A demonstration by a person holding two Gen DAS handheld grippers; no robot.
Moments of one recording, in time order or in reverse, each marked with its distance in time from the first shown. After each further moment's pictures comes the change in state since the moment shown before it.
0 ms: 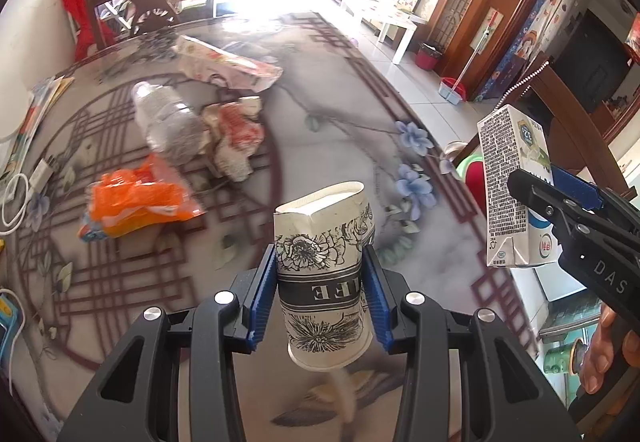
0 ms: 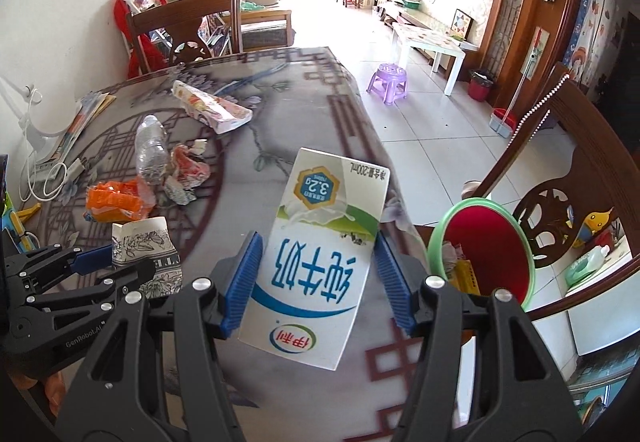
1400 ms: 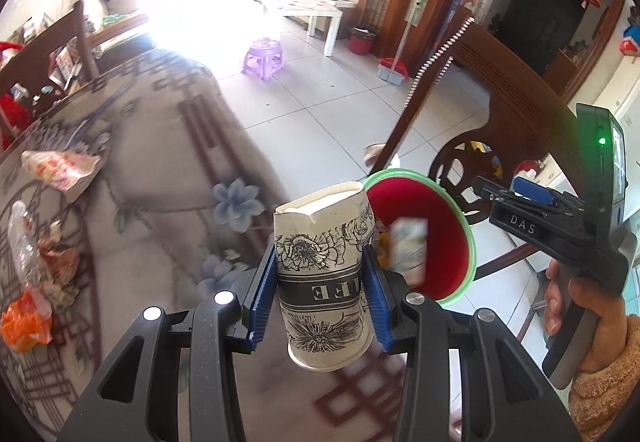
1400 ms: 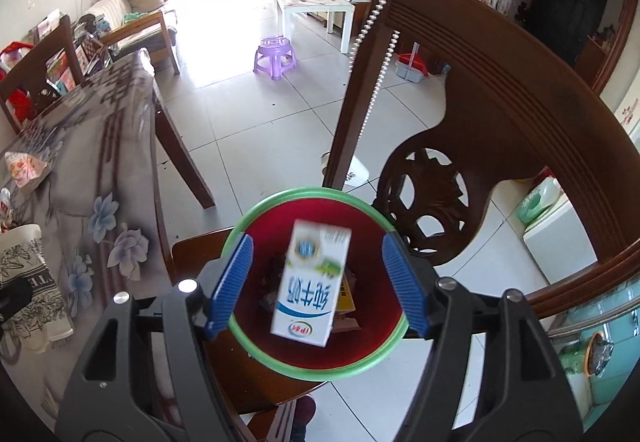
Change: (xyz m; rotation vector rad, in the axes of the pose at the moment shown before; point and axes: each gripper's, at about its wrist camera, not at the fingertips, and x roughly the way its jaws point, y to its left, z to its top) left arm 0.067 -0.207 0.077 0.215 0.015 -0.103; right arm 0.068 -0.265 0.001 0.268 0.083 -0.232
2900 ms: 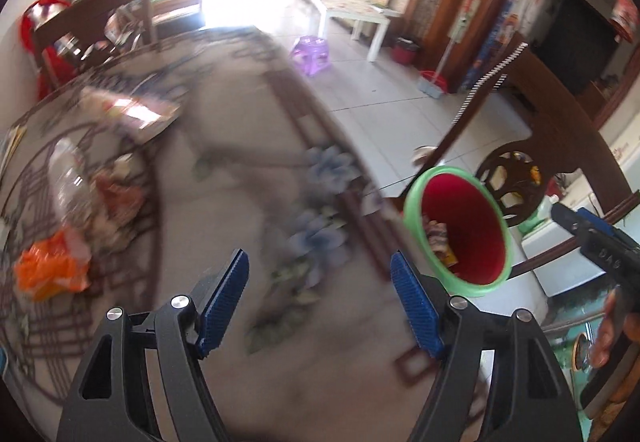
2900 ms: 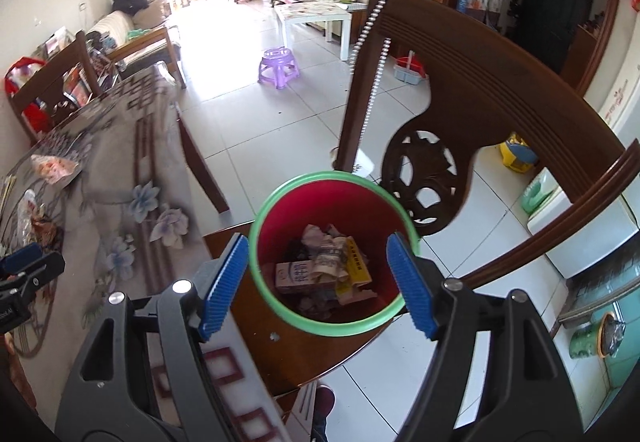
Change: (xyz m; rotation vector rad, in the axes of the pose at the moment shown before) left arm -0.031 0.092 -0.052 -0.157 -0.011 0.098; right arm -0.059 0.018 -0.032 0.024 -0.032 0.032
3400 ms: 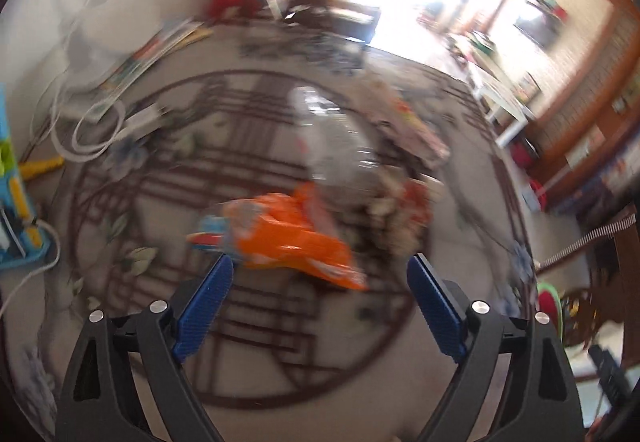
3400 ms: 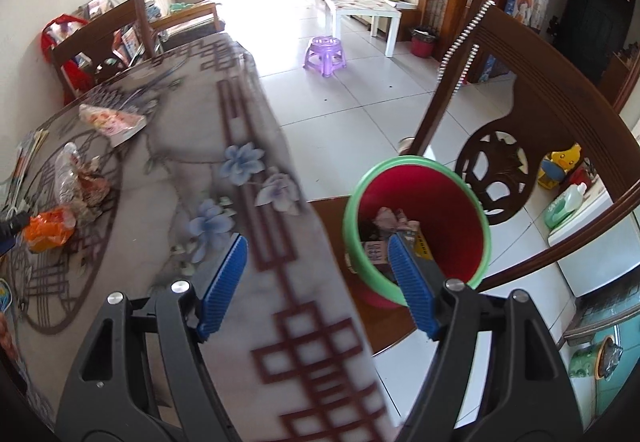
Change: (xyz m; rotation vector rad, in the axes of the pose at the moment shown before) left arm -0.055 0.231 -0.042 -0.544 -0.107 0.241; right arm -0.015 0.122 -0.033 -0.115 0.031 0.077
